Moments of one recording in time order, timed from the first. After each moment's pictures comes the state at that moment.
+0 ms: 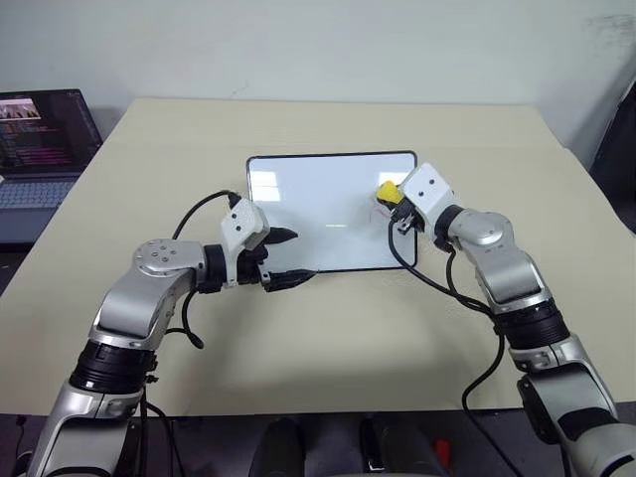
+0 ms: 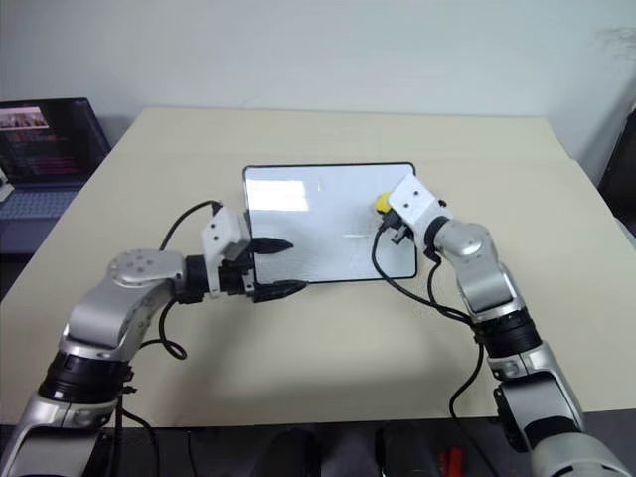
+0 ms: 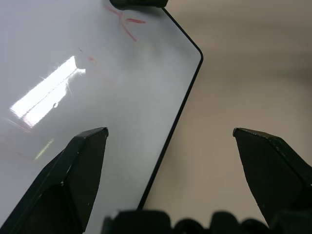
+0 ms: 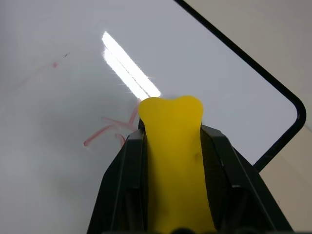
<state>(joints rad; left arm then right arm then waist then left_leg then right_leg) -0.46 0.71 -0.09 -0.11 -0.37 0.50 -1.01 -0.70 -0.44 0.23 0.09 -0.13 0.39 0.58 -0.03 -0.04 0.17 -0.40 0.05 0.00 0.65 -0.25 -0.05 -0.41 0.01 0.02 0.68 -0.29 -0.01</state>
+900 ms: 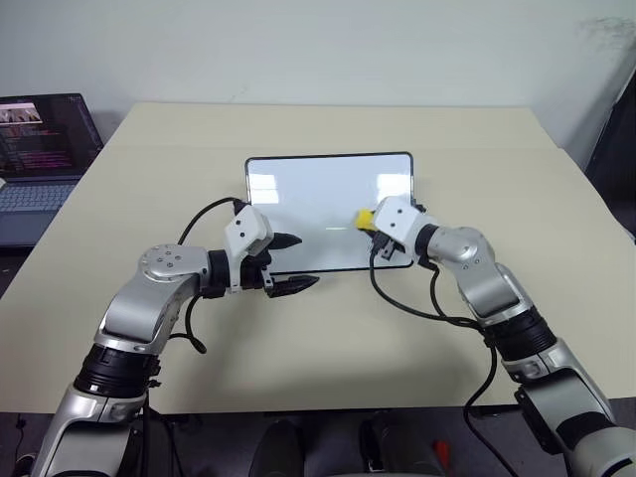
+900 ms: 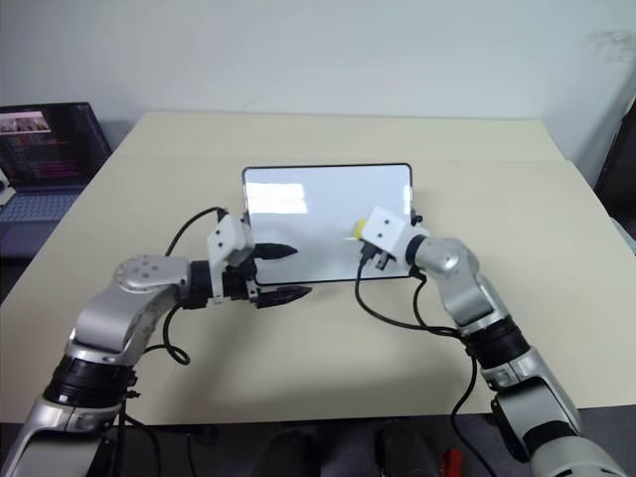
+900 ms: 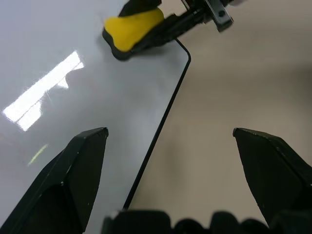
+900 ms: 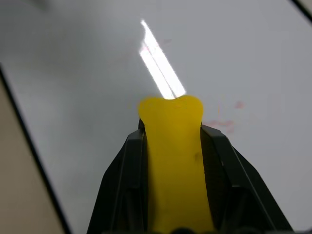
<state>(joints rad) -0.44 0.70 -0.09 -0.11 -0.37 0.48 -1.02 -0.68 -0.39 0.35 0.09 -0.22 0.35 0.63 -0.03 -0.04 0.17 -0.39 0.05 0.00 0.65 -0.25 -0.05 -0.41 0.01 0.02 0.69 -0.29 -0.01</state>
